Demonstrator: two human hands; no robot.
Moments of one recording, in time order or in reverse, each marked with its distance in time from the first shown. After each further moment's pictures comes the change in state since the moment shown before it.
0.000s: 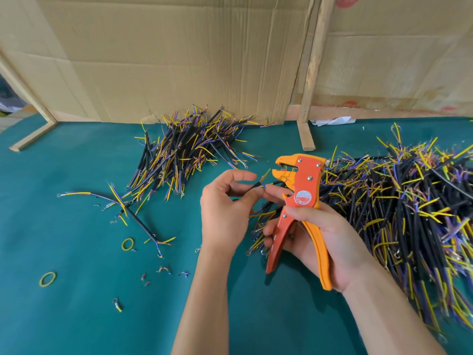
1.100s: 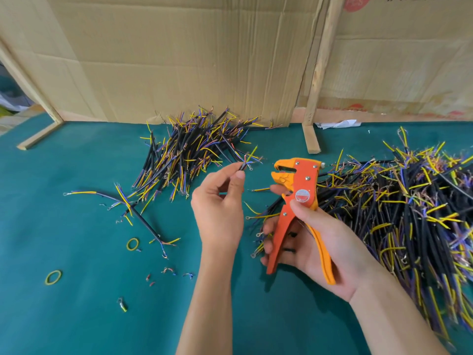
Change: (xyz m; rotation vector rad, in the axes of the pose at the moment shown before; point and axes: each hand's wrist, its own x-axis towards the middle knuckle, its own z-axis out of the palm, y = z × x) left_hand 0.005 -0.001 -0.004 -0.078 0.272 0.118; right_hand -0.004 -0.001 0.001 0.017 -0.078 0.144
